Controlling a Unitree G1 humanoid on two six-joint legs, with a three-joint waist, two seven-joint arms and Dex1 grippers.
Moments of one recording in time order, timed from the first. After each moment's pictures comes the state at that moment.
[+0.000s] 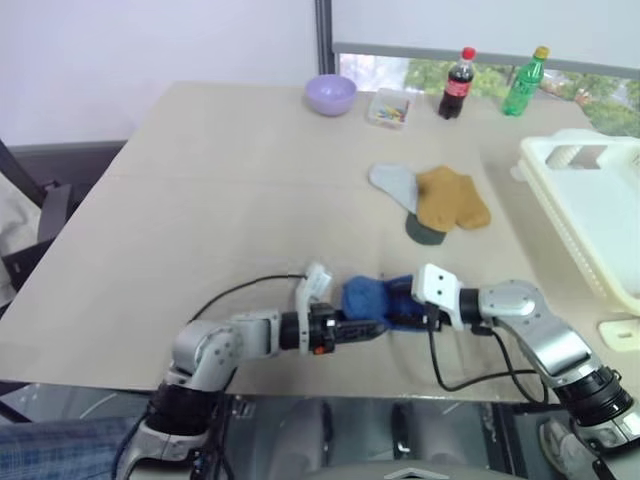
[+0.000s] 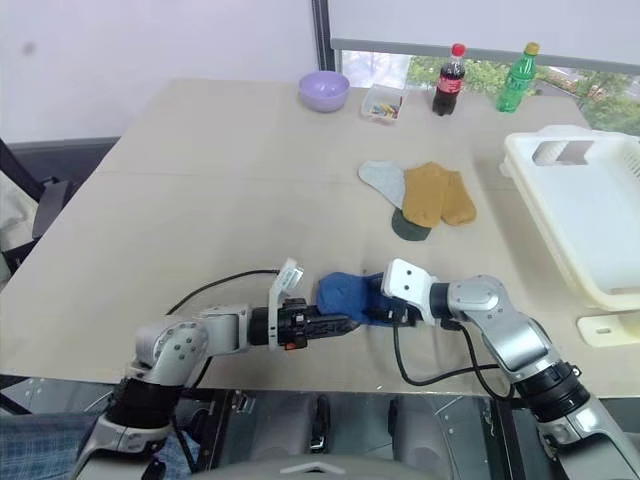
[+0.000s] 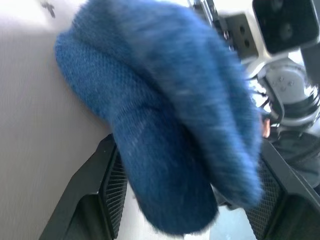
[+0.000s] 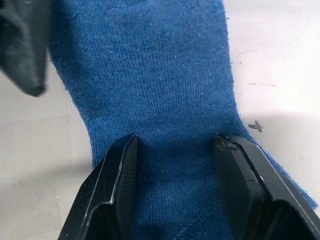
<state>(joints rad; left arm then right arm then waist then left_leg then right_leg) -0.23 0.40 -0.08 -0.18 -0.89 1.10 -0.71 -0.28 -0.60 0.37 -0.18 0.13 0.29 0.95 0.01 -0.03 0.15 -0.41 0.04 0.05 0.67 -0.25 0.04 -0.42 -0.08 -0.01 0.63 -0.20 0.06</state>
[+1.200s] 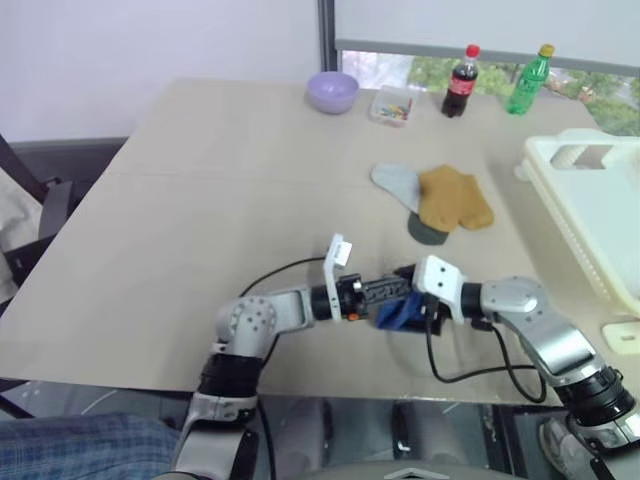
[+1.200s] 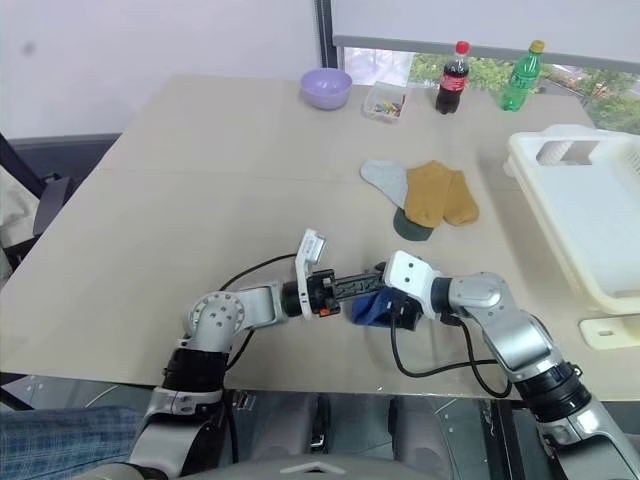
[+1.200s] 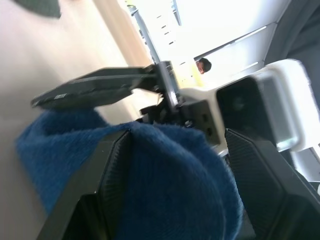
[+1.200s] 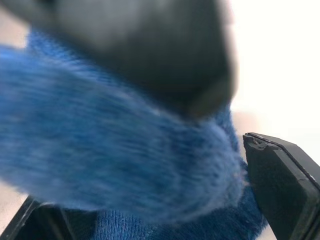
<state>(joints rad) -0.38 0.17 -0.03 -0.01 -0.93 1.15 -0.66 -0.27 -0.61 0.32 -0.26 0.10 0.38 0.89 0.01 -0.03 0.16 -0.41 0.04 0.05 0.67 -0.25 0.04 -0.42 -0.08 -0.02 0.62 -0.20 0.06</state>
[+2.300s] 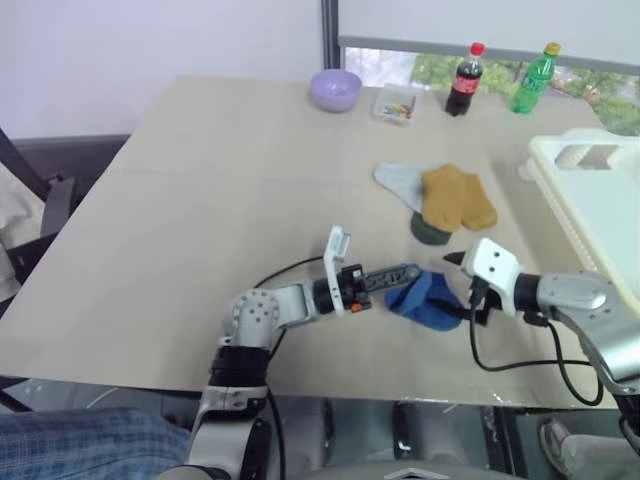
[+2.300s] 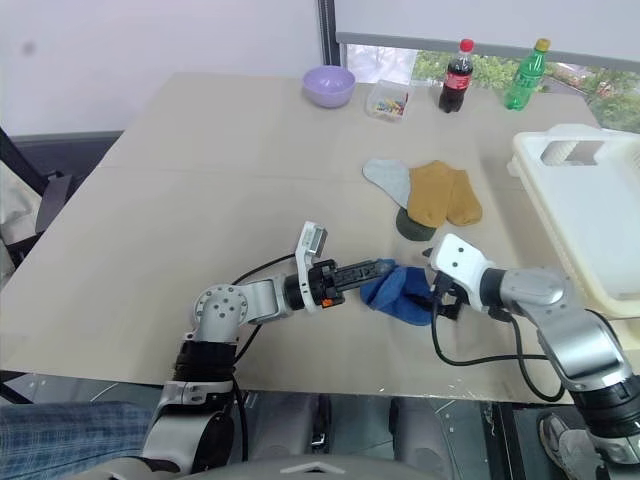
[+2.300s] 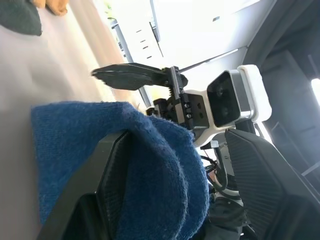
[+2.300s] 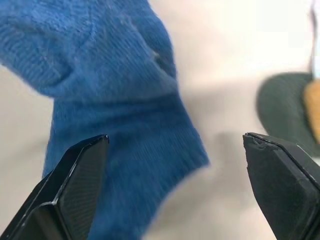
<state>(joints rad) -0.43 0.09 0.07 0.05 -0.98 1.20 -0.67 -0.17 -0.79 0.09 -0.41 0.21 0.55 0.88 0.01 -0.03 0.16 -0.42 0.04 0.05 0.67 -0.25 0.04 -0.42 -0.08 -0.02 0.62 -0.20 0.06</state>
